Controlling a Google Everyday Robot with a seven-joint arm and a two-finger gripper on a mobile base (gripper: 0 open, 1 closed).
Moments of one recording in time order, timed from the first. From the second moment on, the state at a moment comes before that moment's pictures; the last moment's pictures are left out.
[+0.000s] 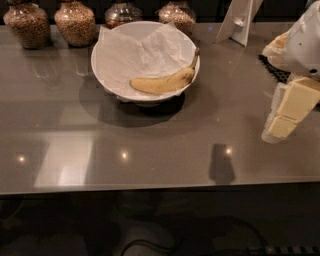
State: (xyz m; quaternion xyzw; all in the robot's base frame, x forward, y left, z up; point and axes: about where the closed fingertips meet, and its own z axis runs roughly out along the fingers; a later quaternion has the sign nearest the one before) arm 0.453 -0.194 0.980 -0.61 0.77 -0.03 0.19
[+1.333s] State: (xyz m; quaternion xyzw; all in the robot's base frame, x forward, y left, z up) arm 0.560 -0.078 0.998 -0.64 0.70 0.04 0.32
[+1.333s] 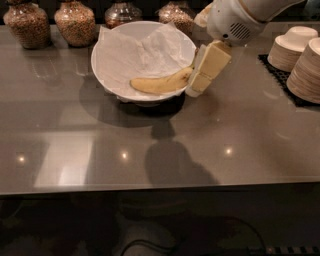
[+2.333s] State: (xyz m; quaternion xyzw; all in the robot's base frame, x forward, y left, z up) arm 0.640 -0.009 0.960 -0.65 0.68 0.08 0.34
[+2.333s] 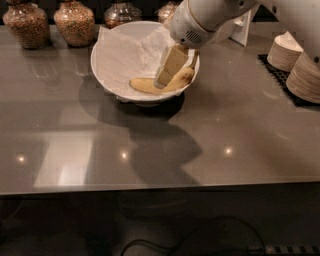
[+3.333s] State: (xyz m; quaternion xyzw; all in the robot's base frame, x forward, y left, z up) arm 0.685 -0.021 0.936 -0.63 0.70 0.05 0.34
